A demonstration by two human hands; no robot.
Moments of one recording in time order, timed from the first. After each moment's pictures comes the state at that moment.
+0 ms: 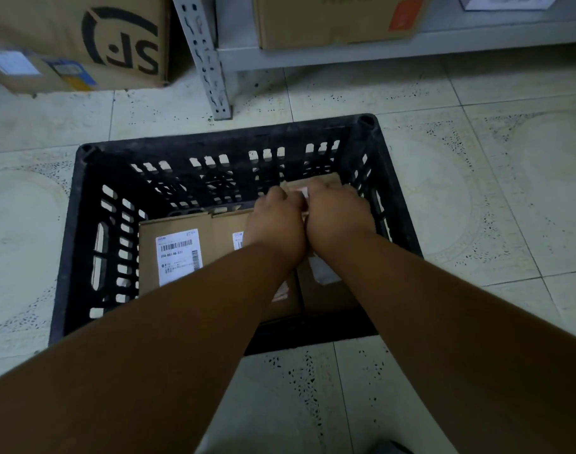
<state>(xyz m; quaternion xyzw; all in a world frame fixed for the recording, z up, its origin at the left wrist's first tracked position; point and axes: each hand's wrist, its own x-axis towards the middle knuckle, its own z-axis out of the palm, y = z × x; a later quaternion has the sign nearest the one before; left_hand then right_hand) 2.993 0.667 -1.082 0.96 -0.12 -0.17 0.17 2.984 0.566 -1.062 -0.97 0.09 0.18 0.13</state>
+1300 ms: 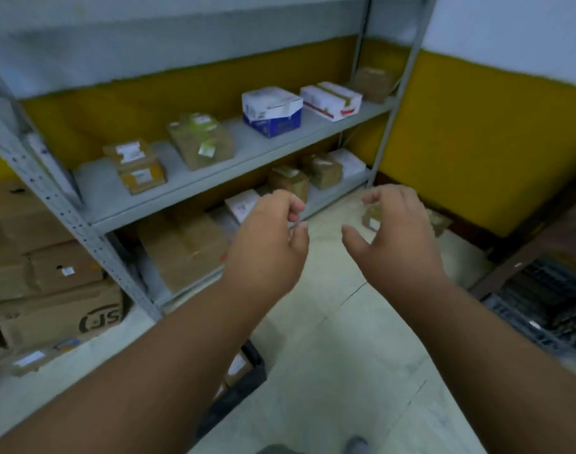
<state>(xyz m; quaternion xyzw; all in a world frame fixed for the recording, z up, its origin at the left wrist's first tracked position) 2.750 0.552 -0.259 0.82 -0.41 0.00 0.41 2.630 0.430 -0.256 -0.88 0.35 -0.28 0.18</state>
